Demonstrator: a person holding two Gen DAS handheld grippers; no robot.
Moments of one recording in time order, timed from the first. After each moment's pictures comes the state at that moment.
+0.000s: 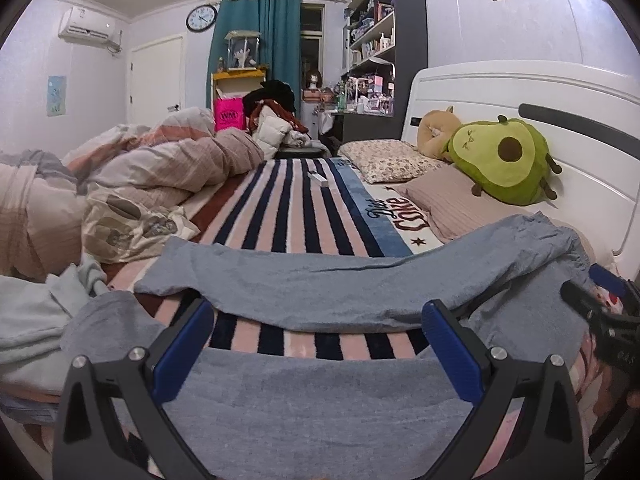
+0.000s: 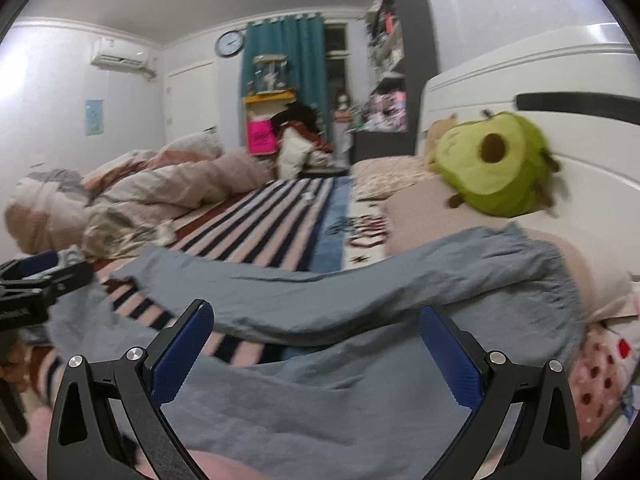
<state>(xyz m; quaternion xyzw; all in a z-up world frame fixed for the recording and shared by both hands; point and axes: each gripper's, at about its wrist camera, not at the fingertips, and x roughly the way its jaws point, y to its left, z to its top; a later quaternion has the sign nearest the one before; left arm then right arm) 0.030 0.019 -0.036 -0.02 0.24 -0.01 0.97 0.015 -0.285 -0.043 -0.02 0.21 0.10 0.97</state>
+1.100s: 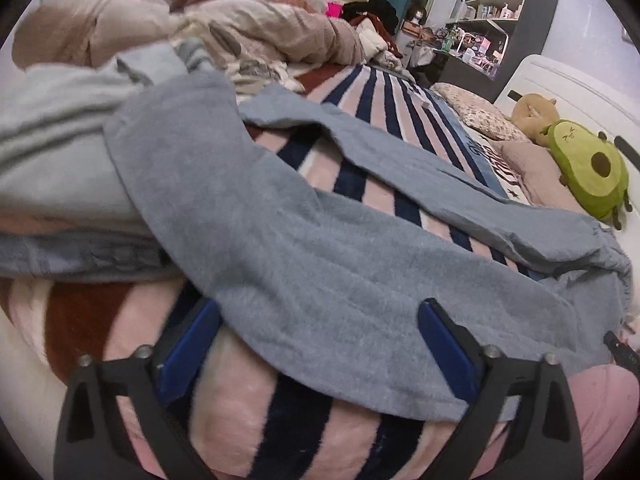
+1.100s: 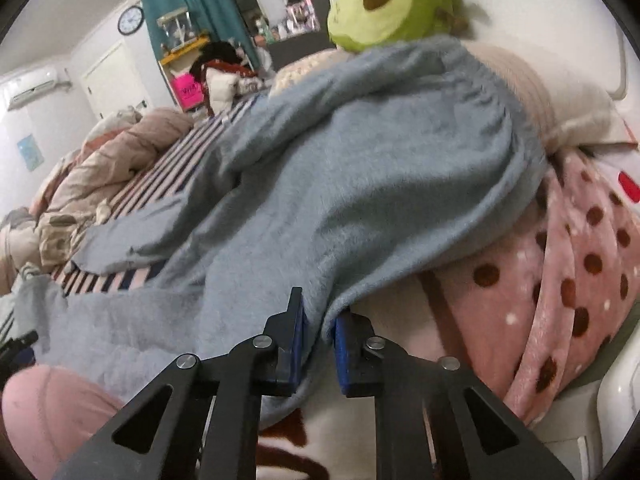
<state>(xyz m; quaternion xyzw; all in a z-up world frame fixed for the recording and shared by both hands) 0.016 0.138 -0.158 -0.18 0.39 0.08 0.90 0.045 -0.416 -0.138 0.12 0.36 0.04 0.92</state>
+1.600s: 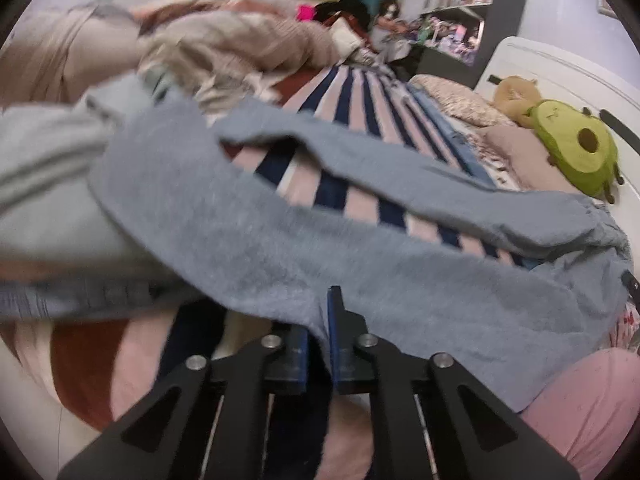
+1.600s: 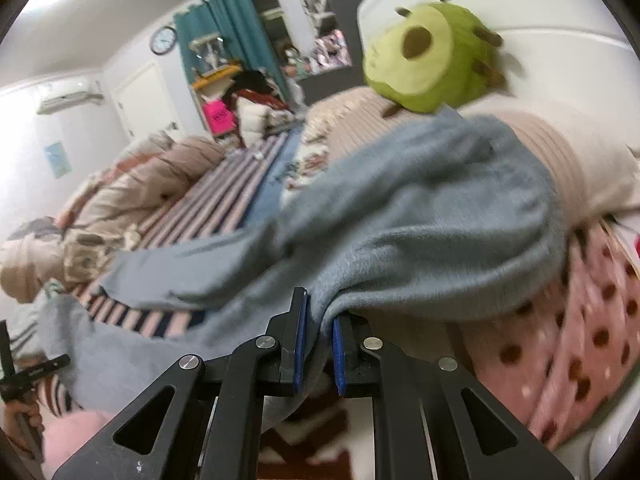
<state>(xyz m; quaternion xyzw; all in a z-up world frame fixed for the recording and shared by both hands) 0.026 0.131 -0.137 -0.12 0.37 0.05 0.92 0.062 -0.402 -0.092 0.11 0.30 0.09 0.94</state>
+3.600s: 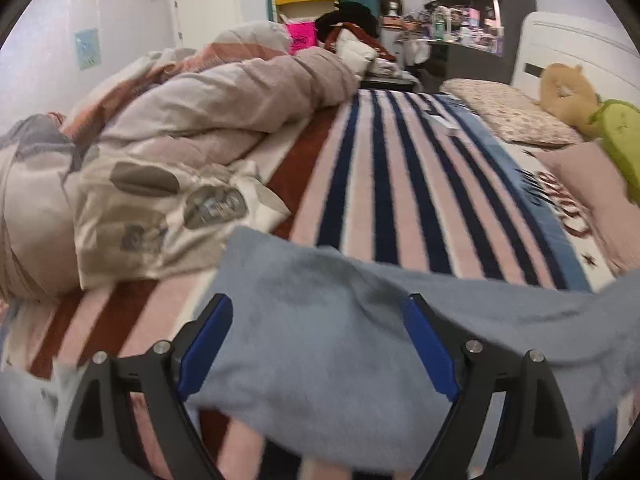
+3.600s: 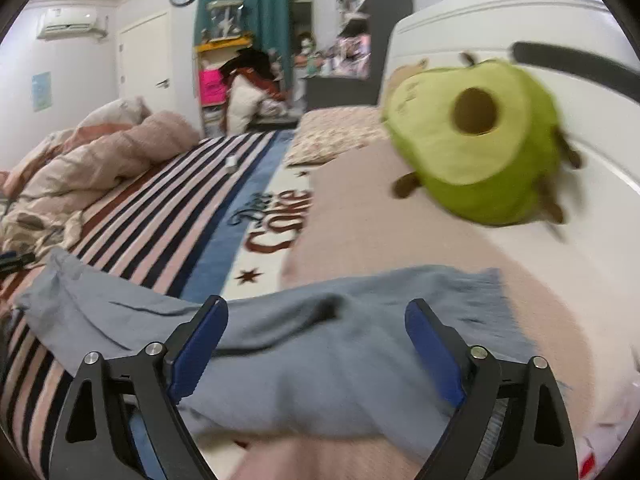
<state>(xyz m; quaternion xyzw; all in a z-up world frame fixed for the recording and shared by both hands) 0.268 0.166 -0.085 -0.02 0.37 0.12 0.92 0.229 -0.396 -0.034 -0.04 0.32 0.04 0.95</state>
